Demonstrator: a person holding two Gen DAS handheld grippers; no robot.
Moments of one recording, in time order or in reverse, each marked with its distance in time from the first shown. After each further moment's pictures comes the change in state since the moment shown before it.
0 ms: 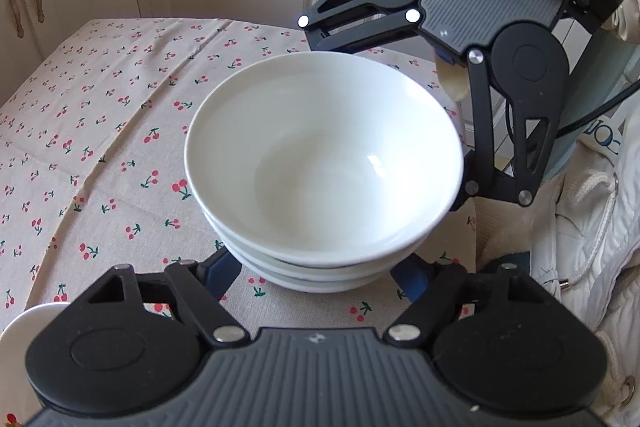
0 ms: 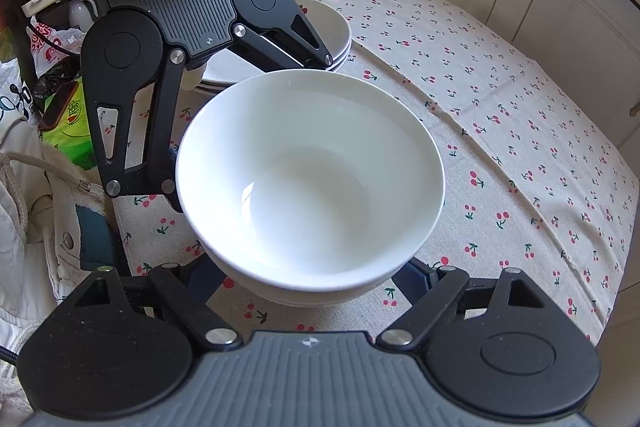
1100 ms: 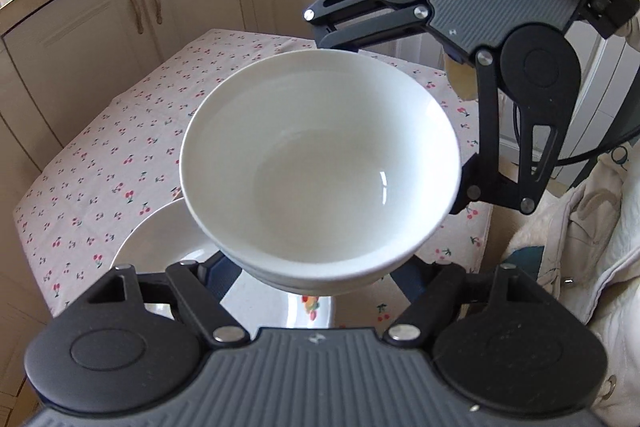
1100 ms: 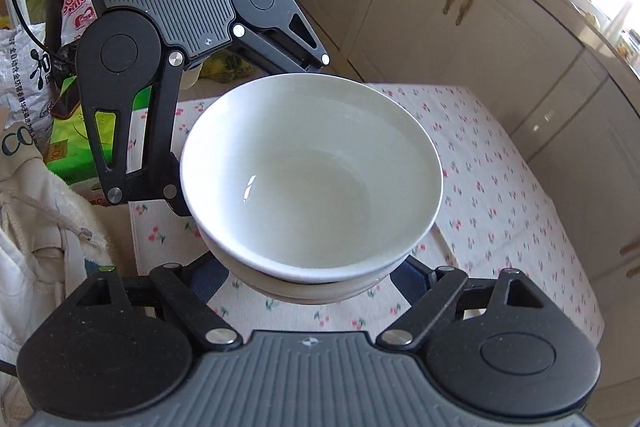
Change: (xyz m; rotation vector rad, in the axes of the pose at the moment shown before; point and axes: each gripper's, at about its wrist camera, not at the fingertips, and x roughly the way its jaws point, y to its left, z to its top) left arm -0.109 -0.013 -0.057 -0.118 -0.066 0.274; right arm 0.000 0.053 0.109 -0.284 -0.064 -0.032
